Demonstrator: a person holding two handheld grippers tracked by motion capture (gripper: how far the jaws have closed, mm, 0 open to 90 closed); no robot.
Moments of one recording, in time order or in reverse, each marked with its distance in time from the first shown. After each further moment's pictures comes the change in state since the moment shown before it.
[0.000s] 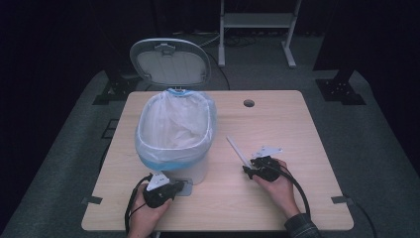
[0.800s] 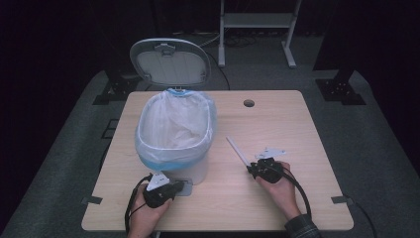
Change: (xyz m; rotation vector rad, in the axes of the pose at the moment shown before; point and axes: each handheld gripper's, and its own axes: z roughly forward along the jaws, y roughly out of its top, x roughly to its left) left arm 0.000 0.000 0.000 -0.001 0.001 0.001; right arm -0.001 -0.006 -0.007 0.002 -0.001 0.027
